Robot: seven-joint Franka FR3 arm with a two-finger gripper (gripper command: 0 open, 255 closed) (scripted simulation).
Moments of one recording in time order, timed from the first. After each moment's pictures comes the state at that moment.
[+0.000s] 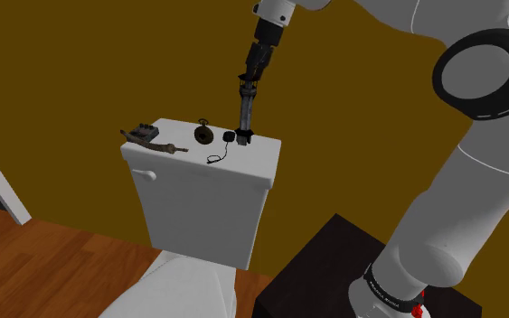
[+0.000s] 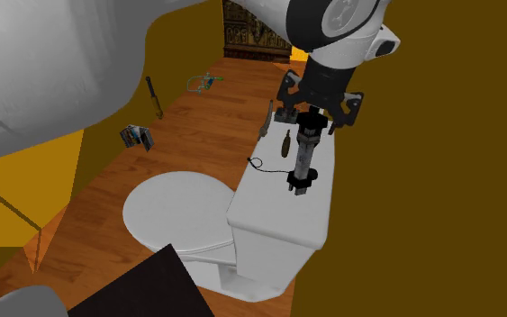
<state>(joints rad) 0.08 0.00 -0.17 -1.51 0.22 1.64 -0.52</state>
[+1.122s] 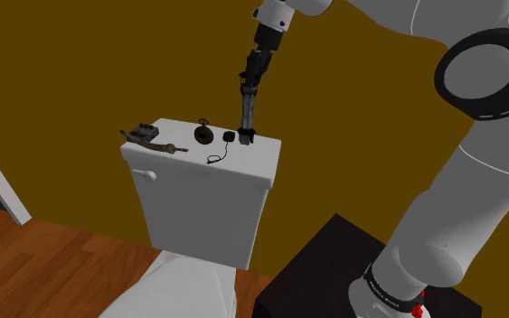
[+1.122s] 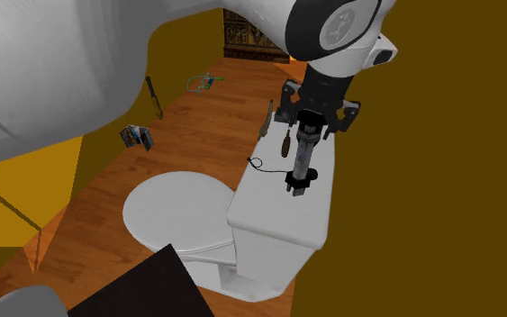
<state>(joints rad) 0.08 -0.01 -0.17 -1.55 0.22 1.67 -0.53</state>
